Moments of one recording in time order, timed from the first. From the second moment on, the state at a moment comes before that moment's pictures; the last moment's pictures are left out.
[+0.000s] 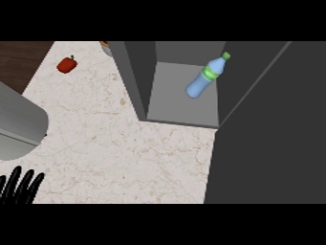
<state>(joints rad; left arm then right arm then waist) 0.41 0.81 -0.49 -1.74 0.85 -0.11 -0.90 0.68 -0.50 0.61 -2.50 0.03 0.36 -0.22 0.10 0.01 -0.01</state>
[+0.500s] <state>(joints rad) 0.43 0.89 -0.44 -1.74 0.87 -0.19 -0.91 0.41 -0.50 0.61 -2.49 0.02 0.38 -0.09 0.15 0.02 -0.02</state>
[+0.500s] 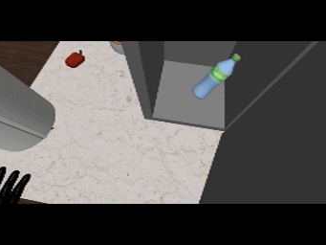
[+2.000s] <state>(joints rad) 0.44 0.98 -0.32 -1.72 0.95 -0.28 -0.88 -0.06 -0.16 0.50 -2.06 -0.39 0.34 0.27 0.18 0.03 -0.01</state>
